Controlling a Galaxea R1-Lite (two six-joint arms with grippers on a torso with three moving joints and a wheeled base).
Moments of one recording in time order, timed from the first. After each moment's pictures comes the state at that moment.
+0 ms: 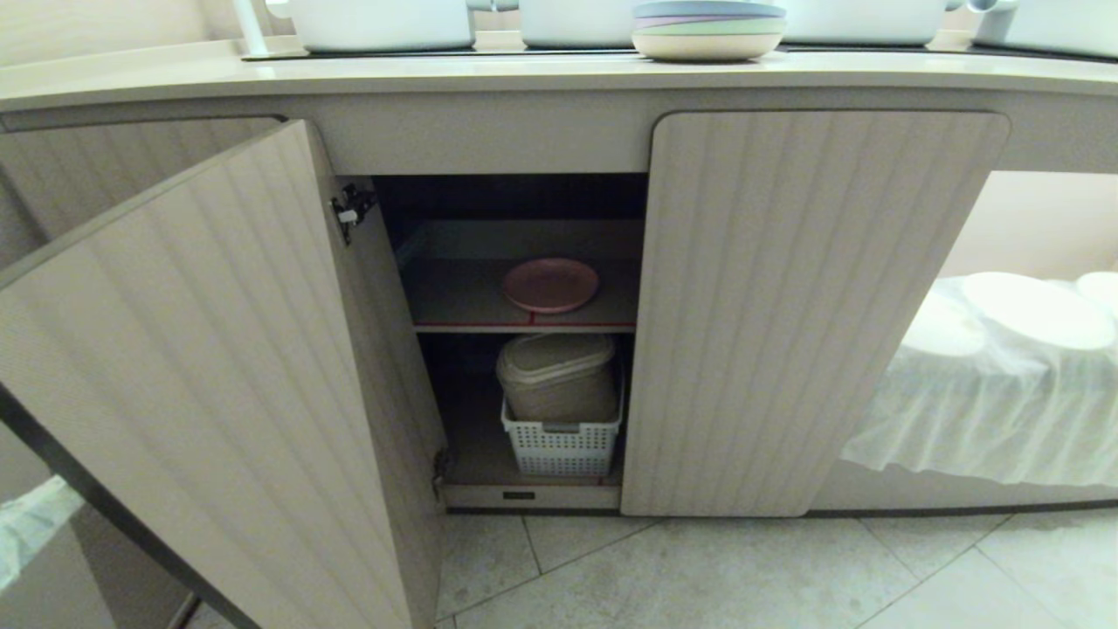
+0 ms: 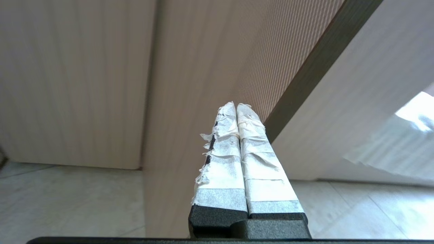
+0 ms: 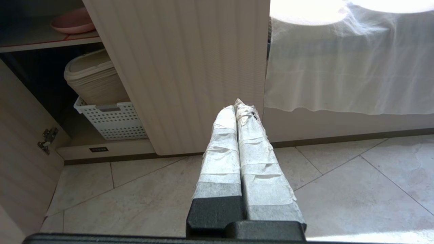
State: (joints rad) left arm -0.35 0.59 -0.28 -0.29 0.16 -0.32; right arm 0.00 0.00 0.00 -0.01 -0.06 0.09
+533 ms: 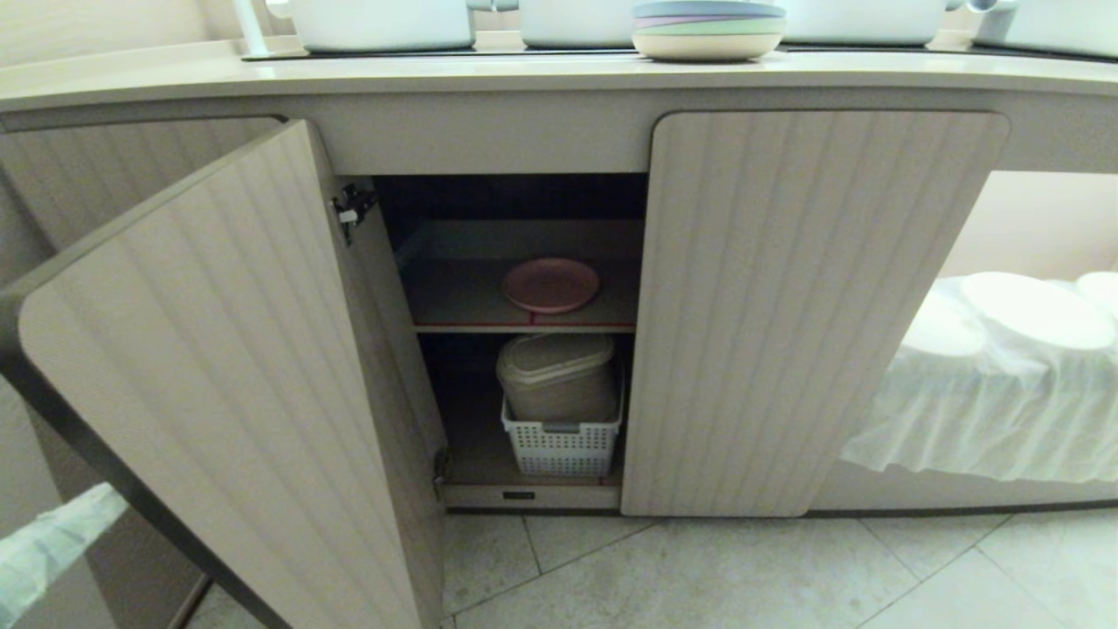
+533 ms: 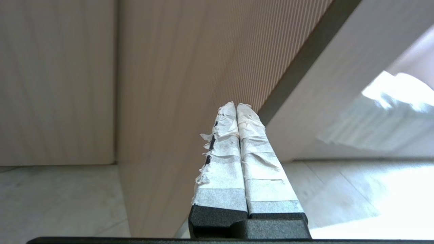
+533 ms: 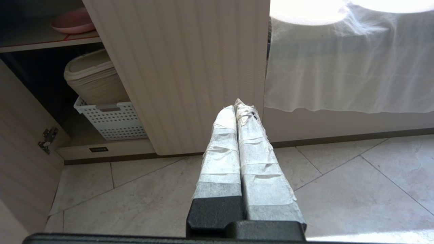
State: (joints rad) left arm -0.35 0.60 -0.27 -0.29 0.04 -0.35; right arm 0.00 0.00 0.00 -0.01 -0.06 0.09
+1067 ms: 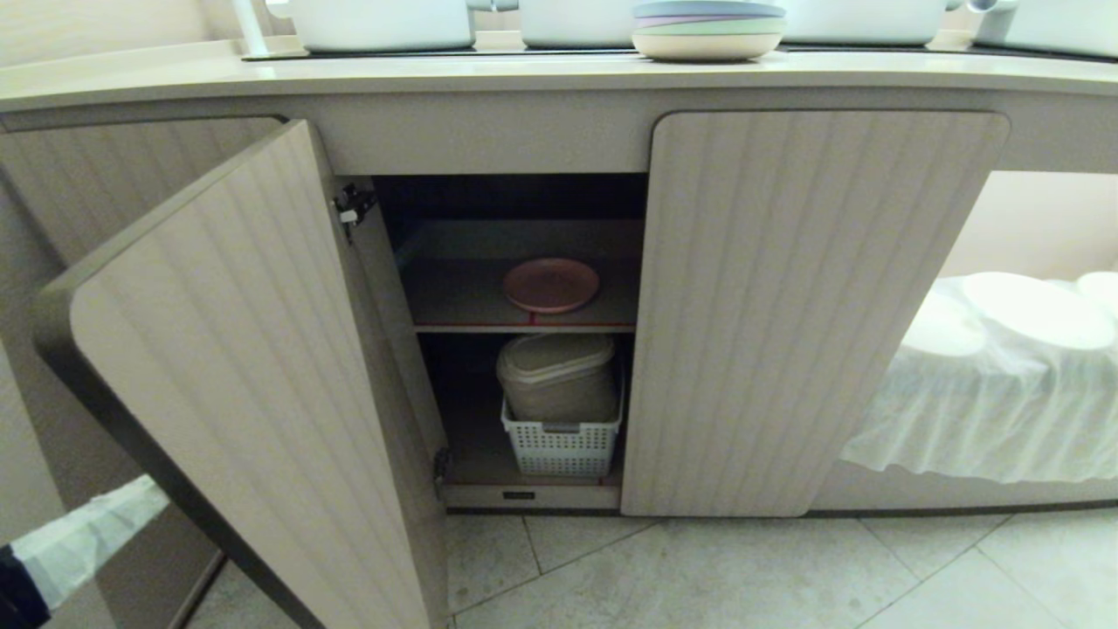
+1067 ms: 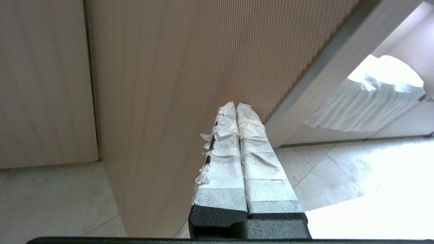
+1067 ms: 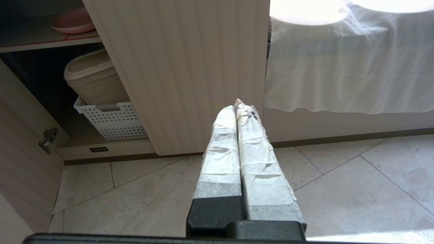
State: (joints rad) left arm -0.35 0.70 -0.28 -0.35 -0.04 -0.35; right arm 0.00 0.00 0.00 -0.01 -0.06 0.09
